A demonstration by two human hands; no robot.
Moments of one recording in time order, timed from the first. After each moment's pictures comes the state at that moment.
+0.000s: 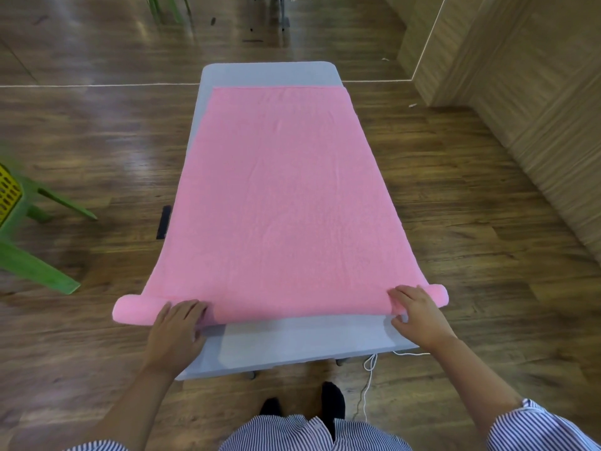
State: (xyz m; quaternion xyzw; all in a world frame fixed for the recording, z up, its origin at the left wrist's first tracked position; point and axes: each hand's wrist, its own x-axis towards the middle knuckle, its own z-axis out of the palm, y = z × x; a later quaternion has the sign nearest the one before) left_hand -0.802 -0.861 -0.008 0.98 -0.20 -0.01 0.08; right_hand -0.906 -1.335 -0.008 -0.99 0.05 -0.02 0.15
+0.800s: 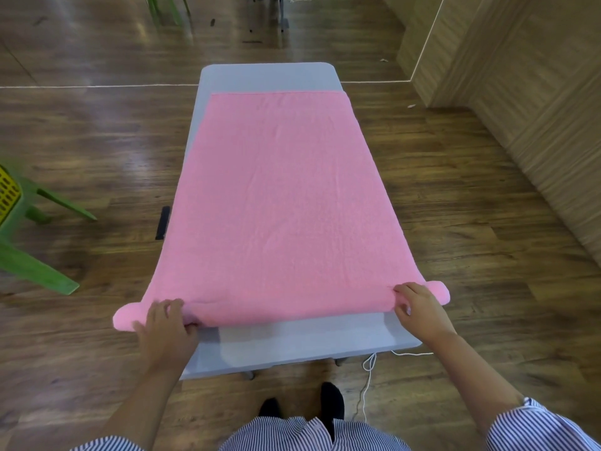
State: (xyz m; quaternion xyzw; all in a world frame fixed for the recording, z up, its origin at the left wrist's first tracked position) left_hand -0.806 -0.871 -0.006 0.99 -0.02 -0.02 0.10; right_hand -0.902 -1.337 0.005 -0.97 0.11 -0.01 0.19
